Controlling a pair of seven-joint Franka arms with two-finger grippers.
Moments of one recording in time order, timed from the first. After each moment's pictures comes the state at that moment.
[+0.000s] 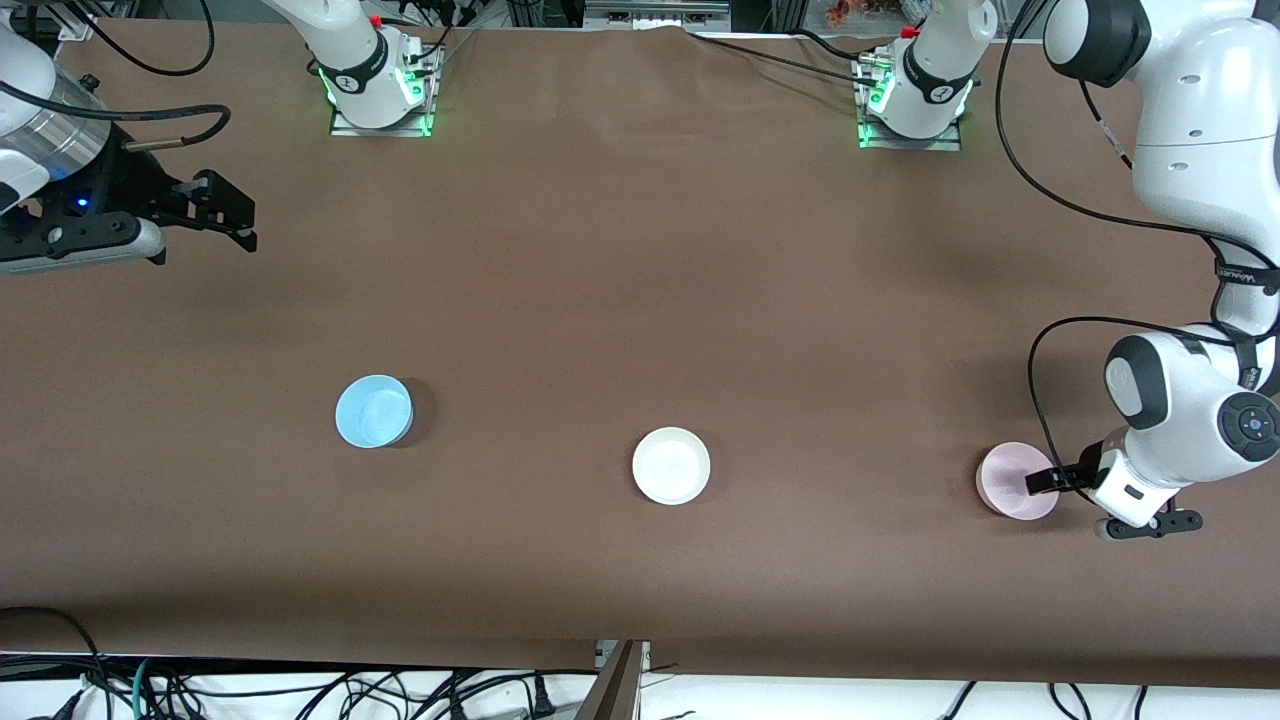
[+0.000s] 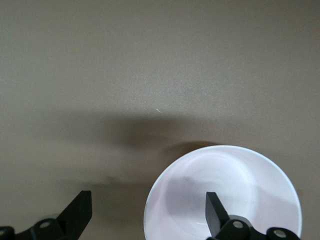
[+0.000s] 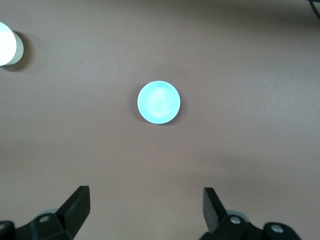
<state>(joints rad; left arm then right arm) 0.16 0.84 0.02 -1.41 -0.01 2.29 0.02 0.21 0.03 -0.06 -1.55 0.00 1.63 -0.01</state>
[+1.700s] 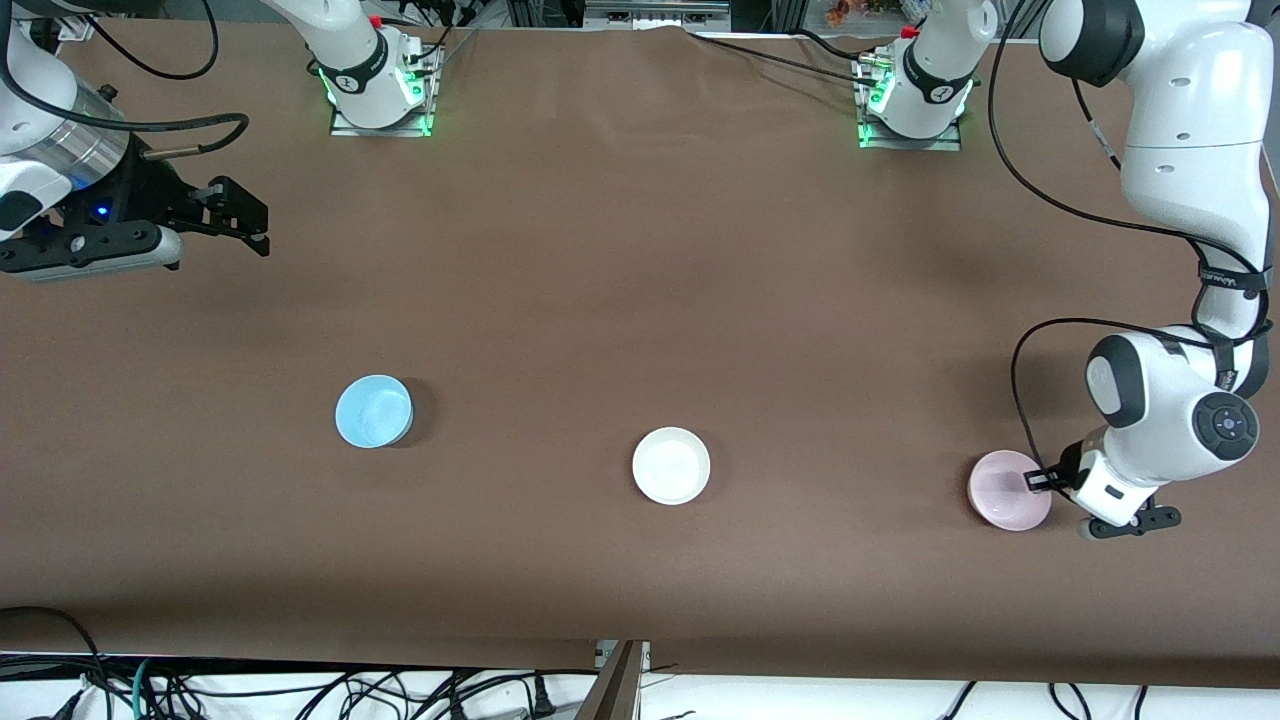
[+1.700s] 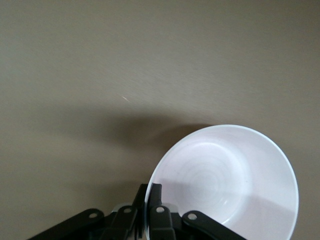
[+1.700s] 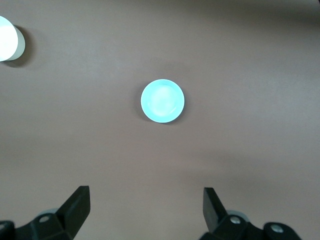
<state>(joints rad) 0.11 0.82 0.00 -1.43 -0.01 2.26 -0.13 0.22 0.04 -0.05 -1.55 0.00 1.62 -0.01</state>
